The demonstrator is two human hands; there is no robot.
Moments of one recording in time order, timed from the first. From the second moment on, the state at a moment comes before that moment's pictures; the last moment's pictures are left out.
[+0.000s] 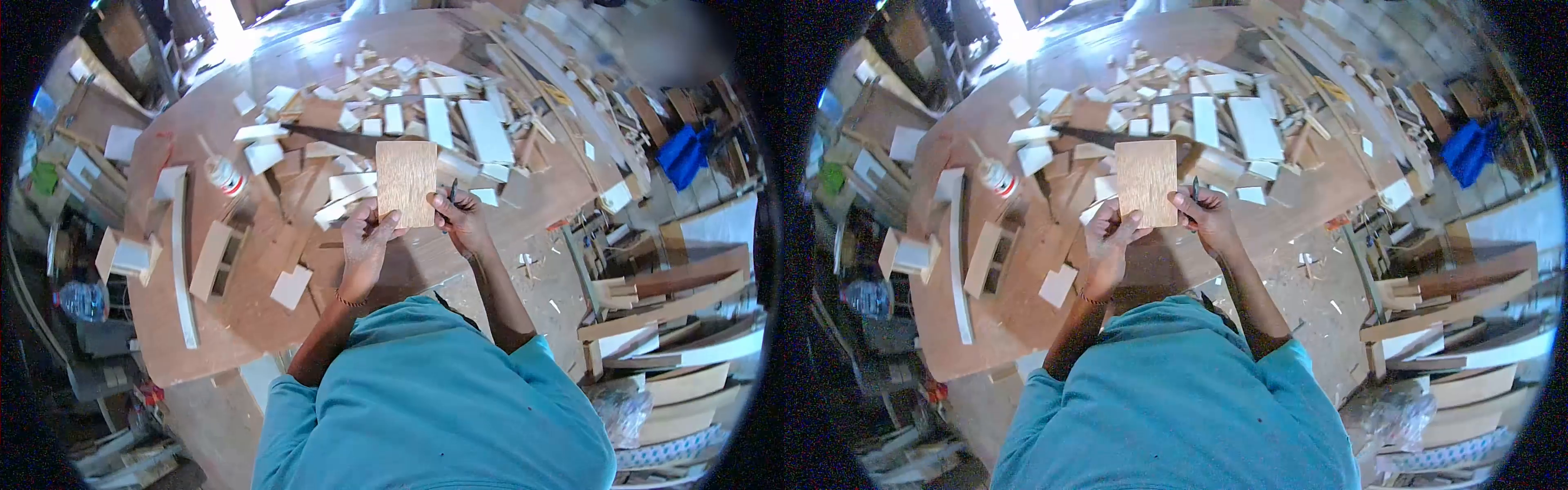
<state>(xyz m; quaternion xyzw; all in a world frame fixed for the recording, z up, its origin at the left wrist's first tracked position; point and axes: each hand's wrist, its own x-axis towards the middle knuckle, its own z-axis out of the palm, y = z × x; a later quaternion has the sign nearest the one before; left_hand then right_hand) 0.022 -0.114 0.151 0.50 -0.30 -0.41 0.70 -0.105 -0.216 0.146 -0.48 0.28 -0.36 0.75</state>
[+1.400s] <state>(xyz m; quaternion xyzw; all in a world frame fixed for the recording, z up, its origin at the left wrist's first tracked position) -0.013 -0.172 0.181 0.49 -0.30 -0.36 0.74 -0.127 -0.291 0.163 -0.42 0.20 -0.41 0.79</state>
